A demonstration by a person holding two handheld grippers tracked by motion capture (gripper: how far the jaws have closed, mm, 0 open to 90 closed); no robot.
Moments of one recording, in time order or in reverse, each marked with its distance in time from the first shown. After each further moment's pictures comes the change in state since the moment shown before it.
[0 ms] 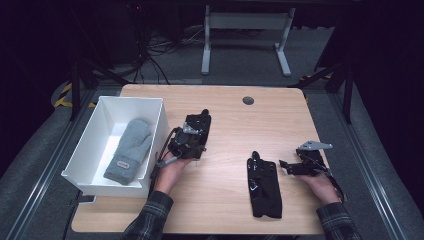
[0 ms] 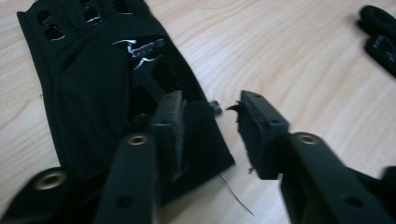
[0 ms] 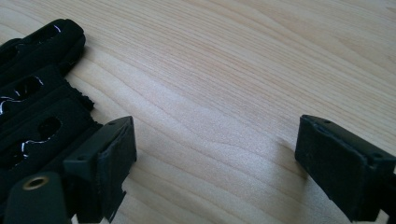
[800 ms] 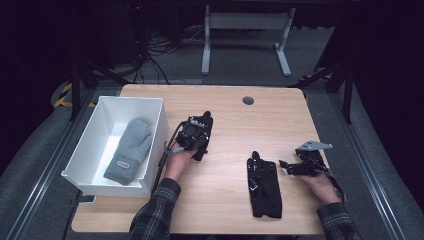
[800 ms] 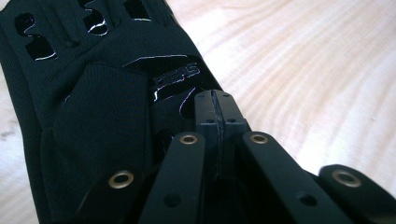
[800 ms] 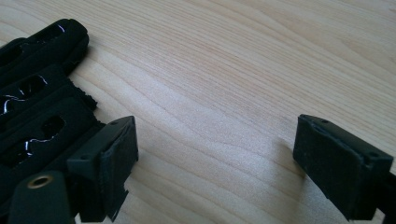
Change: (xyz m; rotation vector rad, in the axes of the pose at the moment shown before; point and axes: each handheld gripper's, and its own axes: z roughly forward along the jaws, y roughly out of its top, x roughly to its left) left arm 0.011 0.010 0.040 0.055 -0.045 -0.016; right arm 0.000 0.000 0.000 -0.002 0.006 -0.006
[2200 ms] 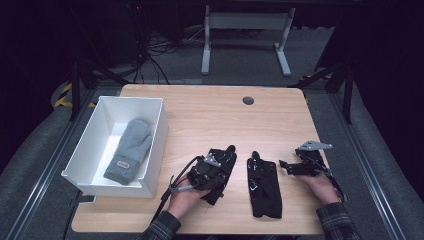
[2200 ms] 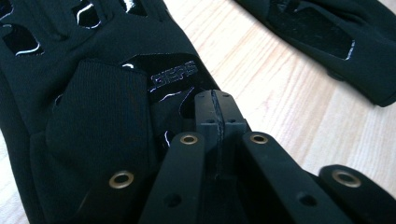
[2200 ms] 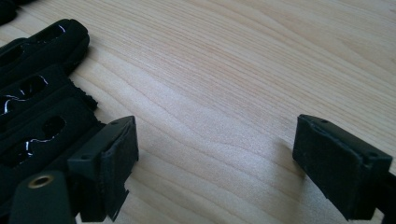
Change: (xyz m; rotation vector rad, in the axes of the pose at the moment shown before) left arm -0.102 -0.055 -0.030 0.084 -0.266 0.126; right arm 0.000 0.000 0.000 0.001 -0.001 0.000
